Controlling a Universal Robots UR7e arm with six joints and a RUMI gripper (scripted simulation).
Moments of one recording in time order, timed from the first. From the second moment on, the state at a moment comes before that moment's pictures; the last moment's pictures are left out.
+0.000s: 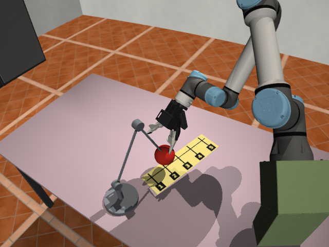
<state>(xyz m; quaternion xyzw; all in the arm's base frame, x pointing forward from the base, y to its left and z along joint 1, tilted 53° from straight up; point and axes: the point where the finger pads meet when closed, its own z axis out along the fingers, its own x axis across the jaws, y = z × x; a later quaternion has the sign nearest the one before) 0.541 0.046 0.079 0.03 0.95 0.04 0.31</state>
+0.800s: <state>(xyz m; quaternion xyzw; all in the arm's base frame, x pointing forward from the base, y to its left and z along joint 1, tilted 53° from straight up) 0.492 0.042 0.146 0.03 0.95 0.04 0.31</state>
